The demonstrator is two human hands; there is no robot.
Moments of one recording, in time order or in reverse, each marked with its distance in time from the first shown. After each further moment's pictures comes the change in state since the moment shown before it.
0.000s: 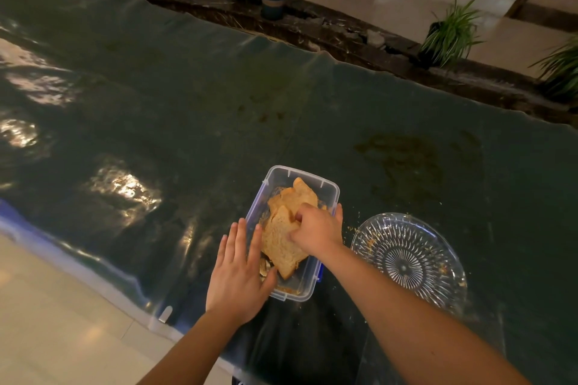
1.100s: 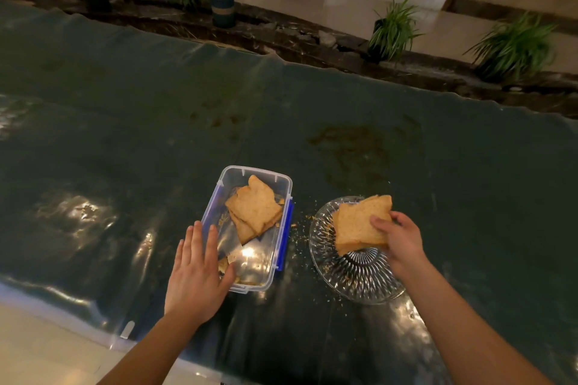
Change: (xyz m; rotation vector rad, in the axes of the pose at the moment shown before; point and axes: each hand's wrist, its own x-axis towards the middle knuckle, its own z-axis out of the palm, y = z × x) left_hand -0.003 0.001 -0.007 0.011 -0.018 0.033; right_hand -0.086 0.195 -0.061 1.355 0.378 0.655
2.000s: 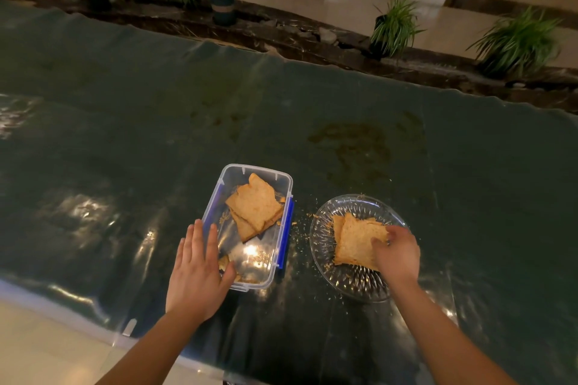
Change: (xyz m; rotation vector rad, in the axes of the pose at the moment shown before) left_hand 0.002 -0.002 0.005 0.012 -0.007 -0.015; right_hand -0.001 0.044 -0.009 -0.748 0.218 -0.299
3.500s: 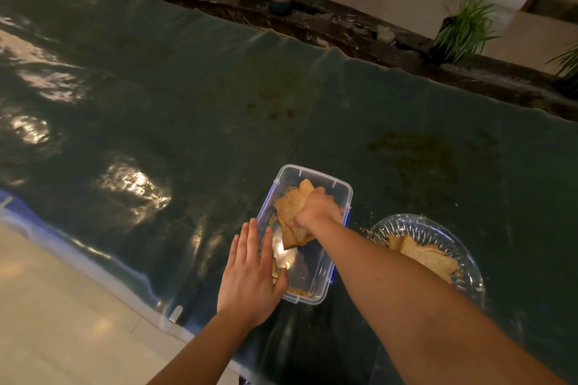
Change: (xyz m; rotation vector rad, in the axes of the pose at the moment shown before) left_hand -0.001 0.005 -0.010 0.002 -0.017 -0.008; right_hand -0.035 -0.205 0.180 -0.530 -0.451 -0.263
